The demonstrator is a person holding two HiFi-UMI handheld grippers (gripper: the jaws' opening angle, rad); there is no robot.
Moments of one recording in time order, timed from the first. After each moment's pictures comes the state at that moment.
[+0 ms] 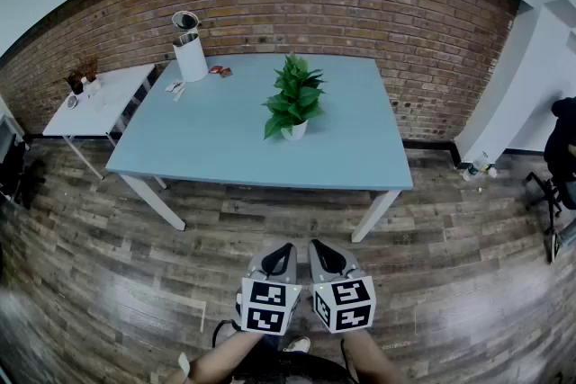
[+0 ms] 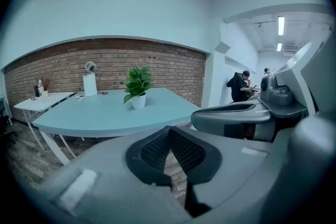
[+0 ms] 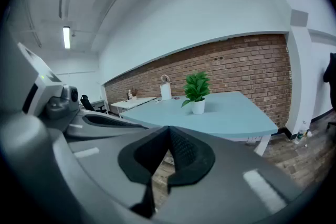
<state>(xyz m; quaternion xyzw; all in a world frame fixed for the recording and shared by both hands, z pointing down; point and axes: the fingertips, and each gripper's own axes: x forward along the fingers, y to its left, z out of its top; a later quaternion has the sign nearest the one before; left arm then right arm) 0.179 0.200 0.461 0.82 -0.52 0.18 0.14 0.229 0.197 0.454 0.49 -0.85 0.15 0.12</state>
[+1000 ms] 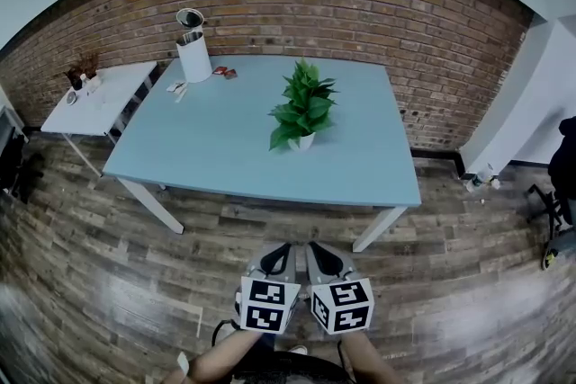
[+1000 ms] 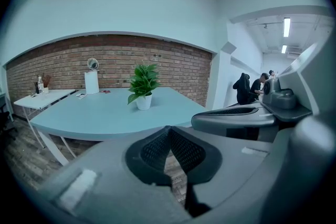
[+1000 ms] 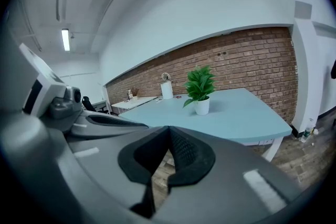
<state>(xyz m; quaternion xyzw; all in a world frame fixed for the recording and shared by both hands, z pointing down) 0.162 0.147 0.469 0.81 -0.53 0.18 0.16 0.208 0.148 0.464 0.48 -0.85 0.17 0.12</state>
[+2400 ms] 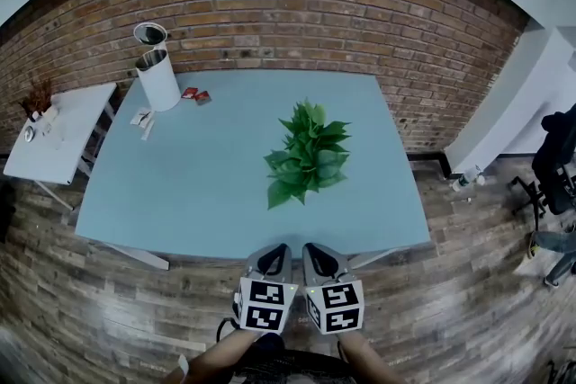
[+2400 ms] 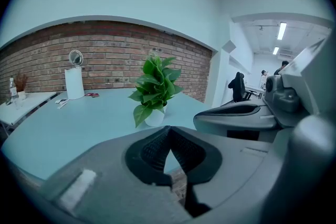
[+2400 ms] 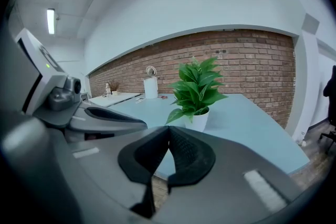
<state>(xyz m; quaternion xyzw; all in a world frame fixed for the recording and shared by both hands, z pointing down) 0.113 -0.040 0.486 0.85 -0.47 0.19 0.16 0.162 -0.033 0.479 0.54 -0.81 0.15 0.17</state>
